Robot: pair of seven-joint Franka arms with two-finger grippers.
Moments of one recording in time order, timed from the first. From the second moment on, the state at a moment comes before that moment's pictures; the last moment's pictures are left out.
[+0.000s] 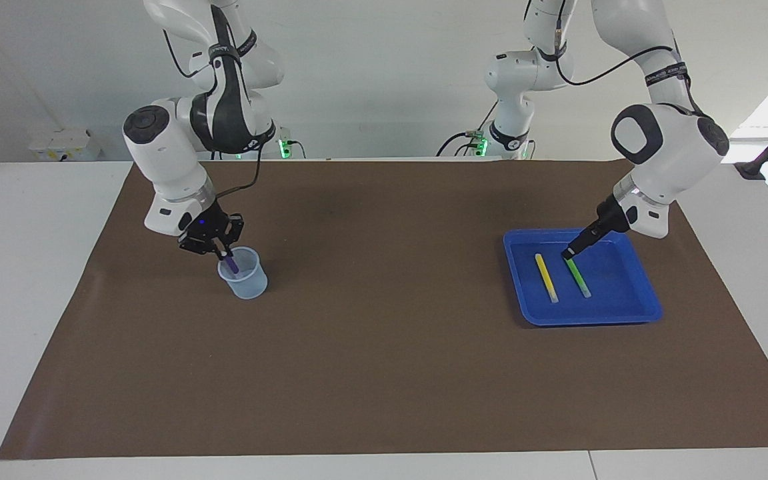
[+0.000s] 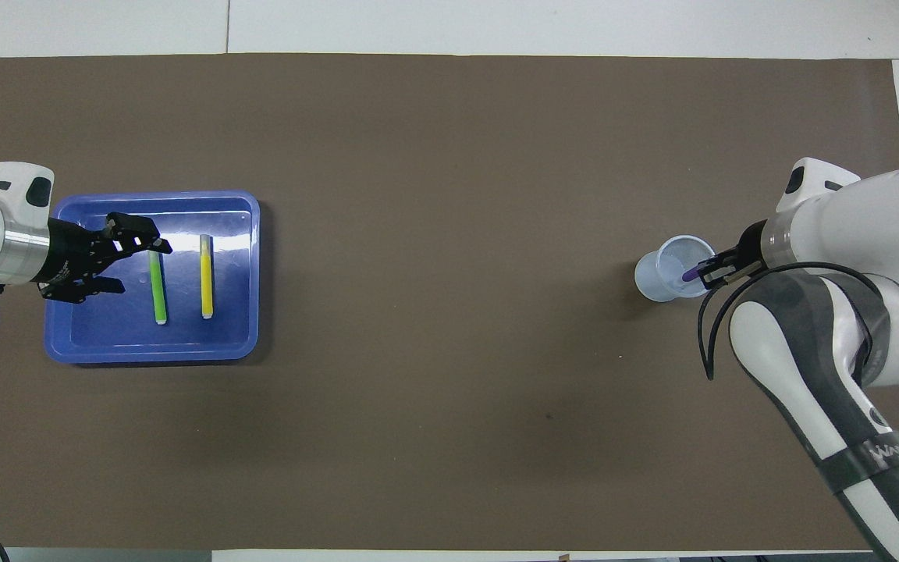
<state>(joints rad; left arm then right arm) -0.01 0.07 0.04 -2.07 -0.28 2.11 -0.28 0.08 0.02 -0.04 -2.12 0.06 2.17 -0.41</state>
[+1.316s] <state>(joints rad) -0.01 0.26 0.02 -2.07 -0.09 2.28 0.07 0.09 0.01 -0.02 -1.94 0.40 2.02 -0.40</state>
